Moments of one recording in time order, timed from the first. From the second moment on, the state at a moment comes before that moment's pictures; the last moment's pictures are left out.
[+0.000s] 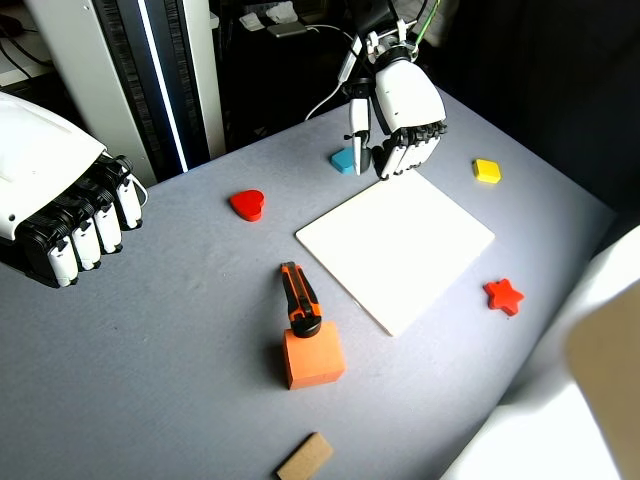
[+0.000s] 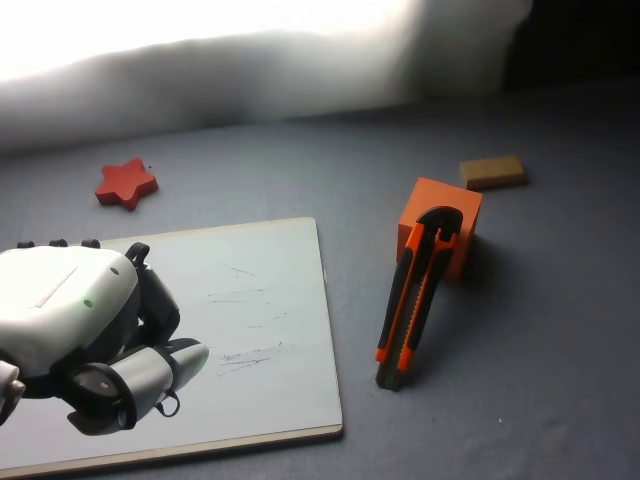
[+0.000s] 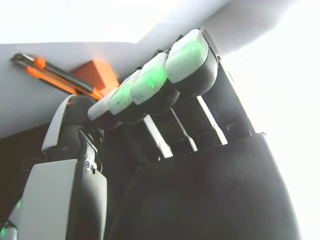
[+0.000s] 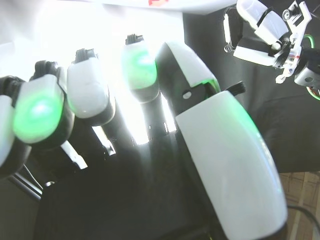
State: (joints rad) left arm 0.70 -0.73 0.47 -1.03 -0.96 1.71; right arm -0.40 -0.34 0.56 -0.51 0.22 -0.57
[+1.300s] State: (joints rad) left arm 0.75 -0.79 0.48 -1.12 -1.06 1.74; right arm -0.14 -0.73 0.84 -2.03 0.47 0.61
